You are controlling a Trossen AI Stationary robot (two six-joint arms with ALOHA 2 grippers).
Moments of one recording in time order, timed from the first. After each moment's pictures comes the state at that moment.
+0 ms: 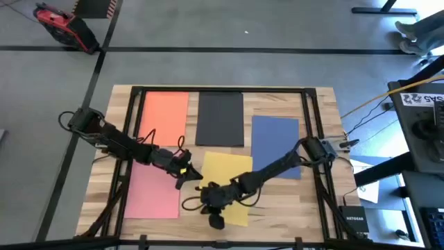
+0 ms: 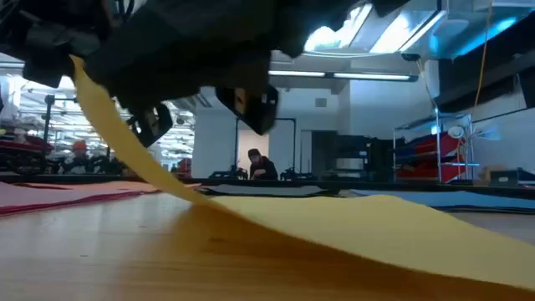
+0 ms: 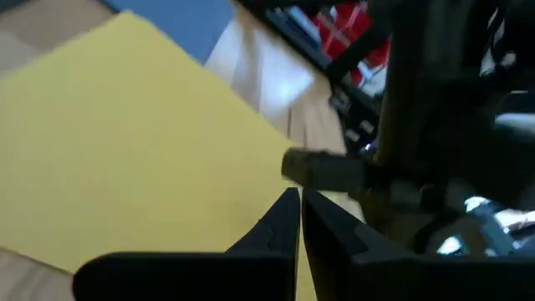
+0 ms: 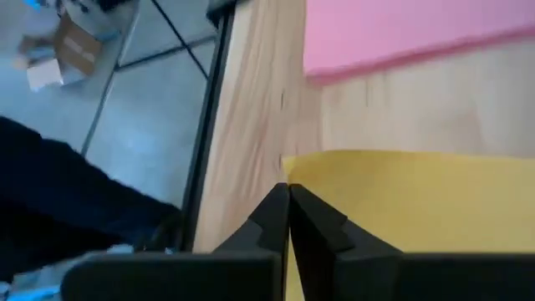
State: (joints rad) left arm -0.31 1.47 0.36 0.80 -0.04 -0.75; right arm 0.43 2.19 1.51 0.02 -0.12 0.56
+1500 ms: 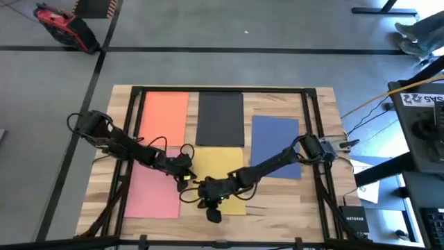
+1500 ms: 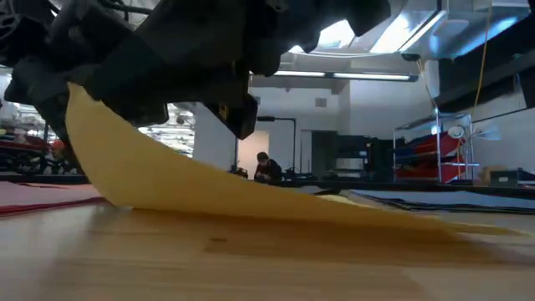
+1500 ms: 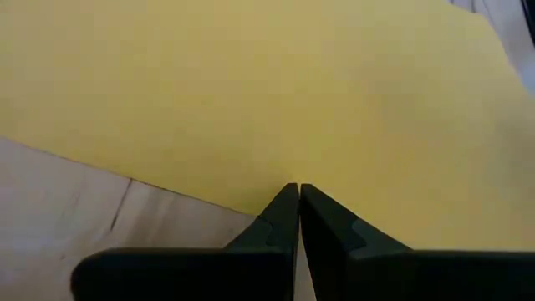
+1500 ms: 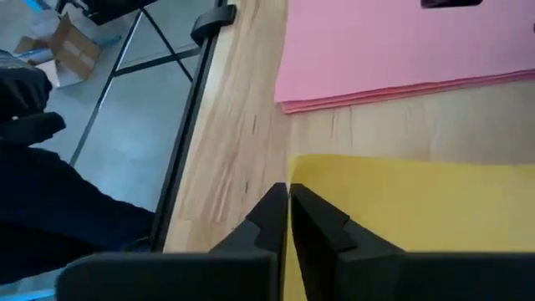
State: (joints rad) left arm -0.32 1.63 0.37 0.51 -0.11 -0.67; right arm 0.37 2.20 1.53 0.05 -0.15 0.52
